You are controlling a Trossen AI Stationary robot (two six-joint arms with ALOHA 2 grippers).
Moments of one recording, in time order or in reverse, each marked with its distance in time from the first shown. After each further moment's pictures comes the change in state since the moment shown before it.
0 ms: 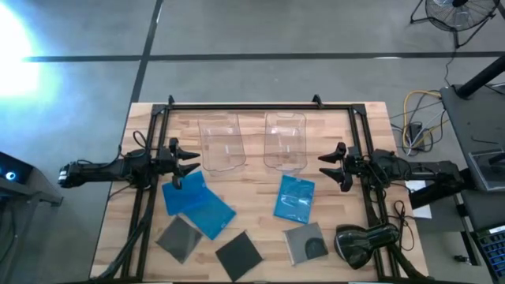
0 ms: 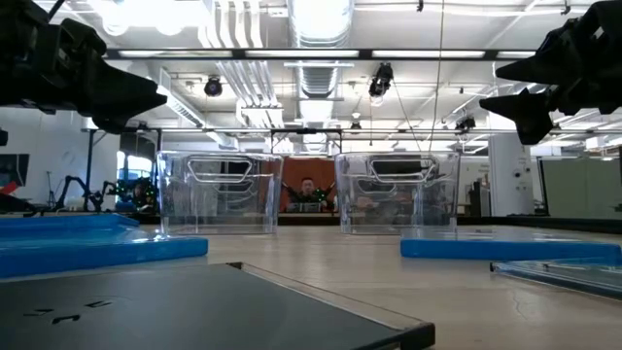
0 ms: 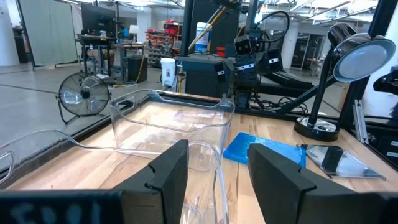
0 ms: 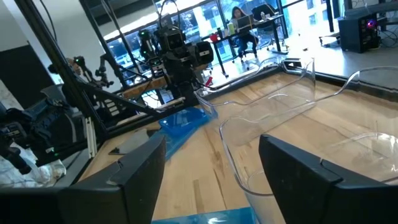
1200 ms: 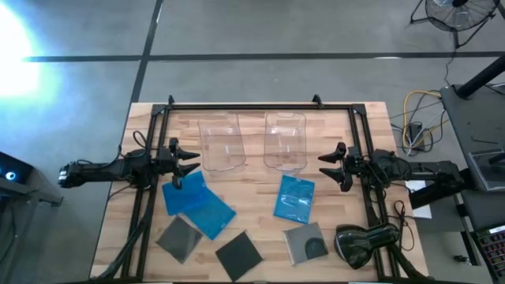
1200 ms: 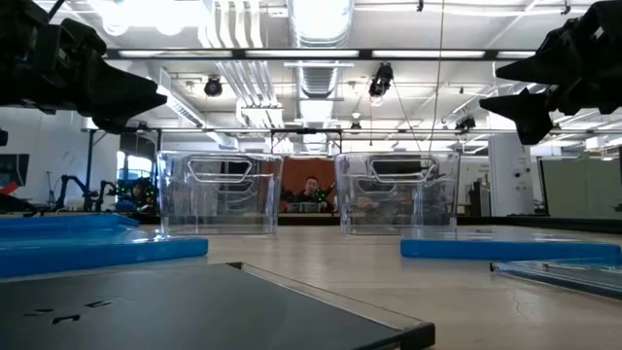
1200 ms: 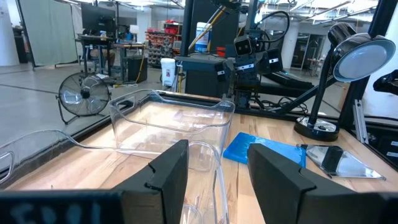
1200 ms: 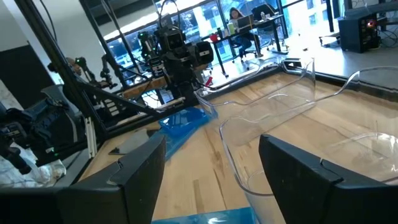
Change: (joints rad) left arm -0.001 0.000 0.000 0.000 0.000 0.000; right arm 0.000 0.000 0.000 0.000 0.000 0.000
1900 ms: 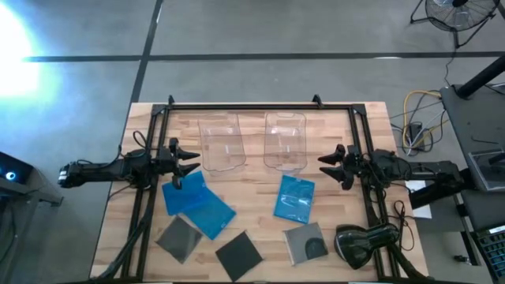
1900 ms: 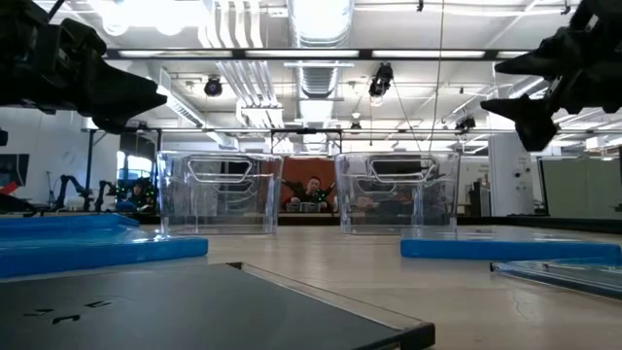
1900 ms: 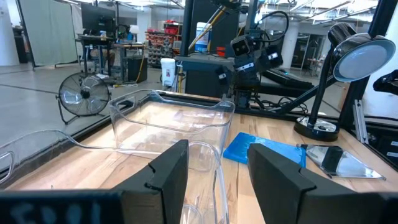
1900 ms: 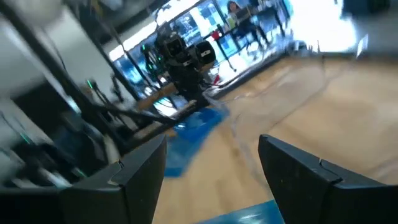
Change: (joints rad) left arm 0.001 0.000 0.000 0.000 0.000 0.000; right arm 0.000 0.000 0.000 0.008 -0.002 0.265
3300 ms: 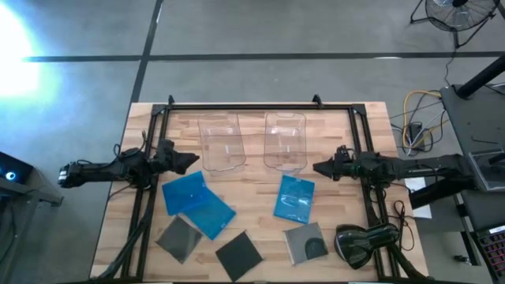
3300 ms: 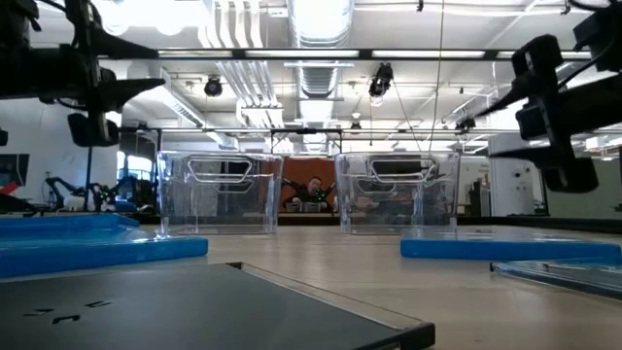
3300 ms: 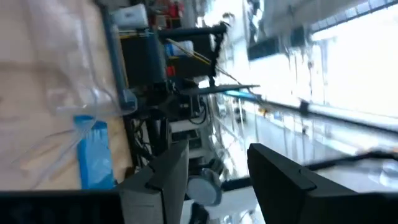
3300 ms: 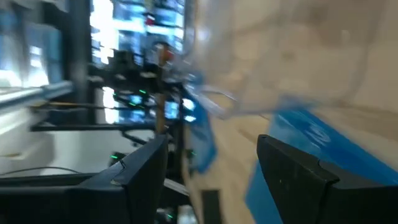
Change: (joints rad) left arm -0.001 0.002 0.000 0.140 -0.008 -1.357; right arm 0.002 0.290 0.000 0.018 0.030 0.878
